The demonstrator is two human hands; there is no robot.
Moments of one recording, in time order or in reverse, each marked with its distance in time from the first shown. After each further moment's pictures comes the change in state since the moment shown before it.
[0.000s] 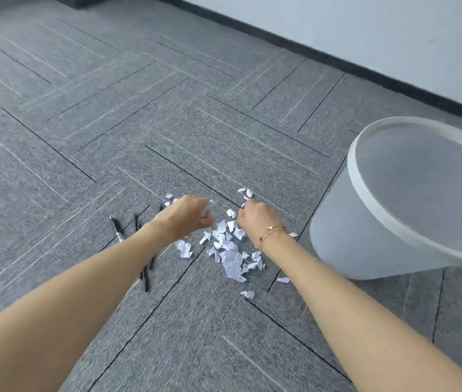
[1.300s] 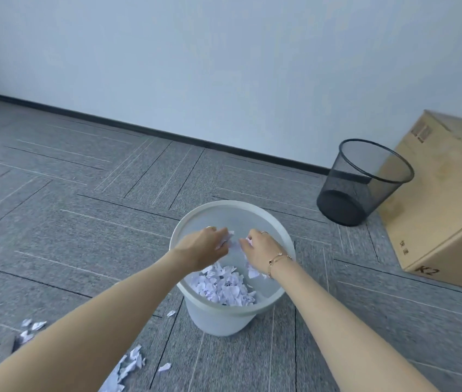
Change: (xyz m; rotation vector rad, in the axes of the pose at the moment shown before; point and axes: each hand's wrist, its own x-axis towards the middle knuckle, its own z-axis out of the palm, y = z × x) left_hand 0.122 0.318 -0.010 0.194 -0.016 0.364; right_hand -0.091 0.226 -0.206 0.205 0.160 0.366
